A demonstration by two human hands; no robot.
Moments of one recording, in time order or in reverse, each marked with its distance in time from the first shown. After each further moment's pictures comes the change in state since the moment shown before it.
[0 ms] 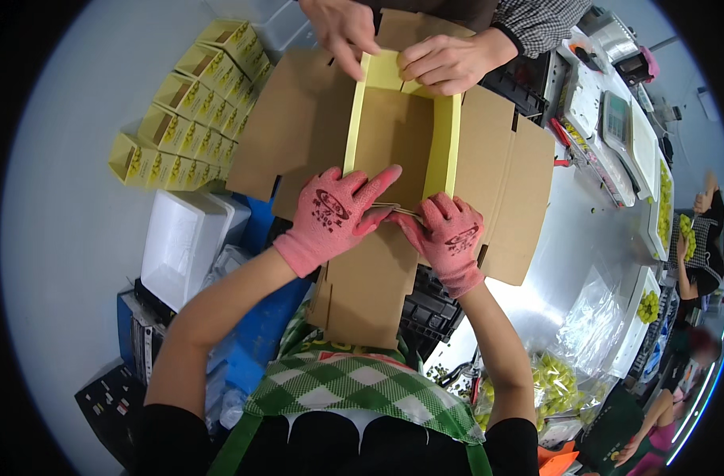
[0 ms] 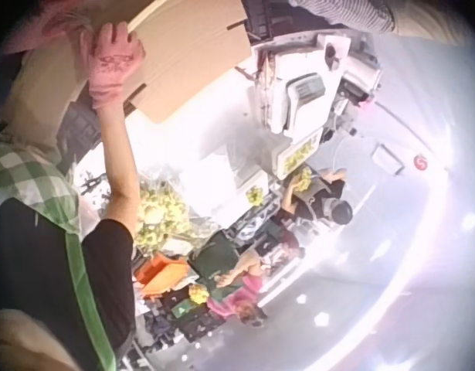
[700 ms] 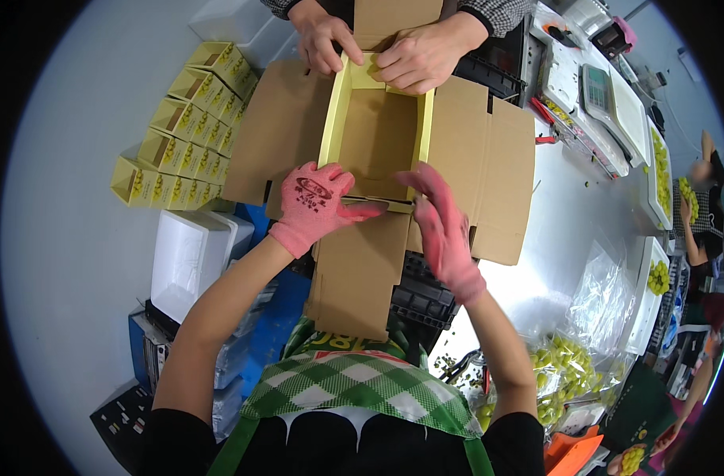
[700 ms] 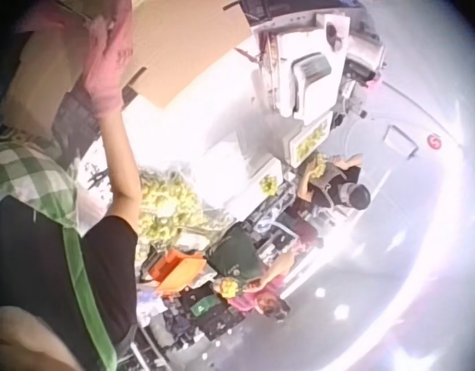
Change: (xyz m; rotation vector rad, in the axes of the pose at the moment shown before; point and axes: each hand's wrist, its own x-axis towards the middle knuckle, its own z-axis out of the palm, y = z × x) left_hand -0.006 -0.003 0.013 0.129 -0.020 -0.084; right_hand -0.012 -0.016 -0.048 0.939 -0.157 0.496
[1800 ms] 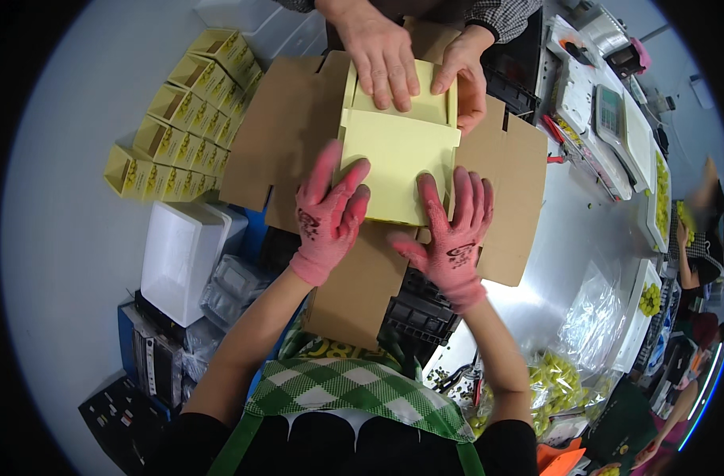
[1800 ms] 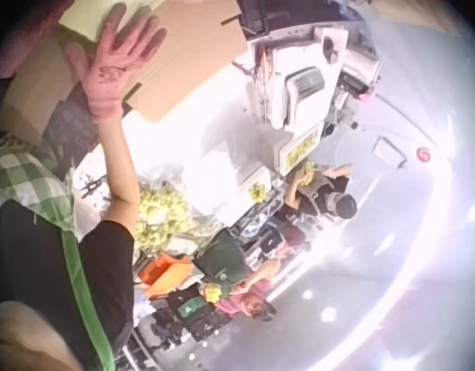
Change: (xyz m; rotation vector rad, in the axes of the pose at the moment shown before) left_hand 0.000 0.010 0.016 -0.705 0.356 -0.285; right_hand 0.022 0.019 0.005 -0.923 0.164 -0.420
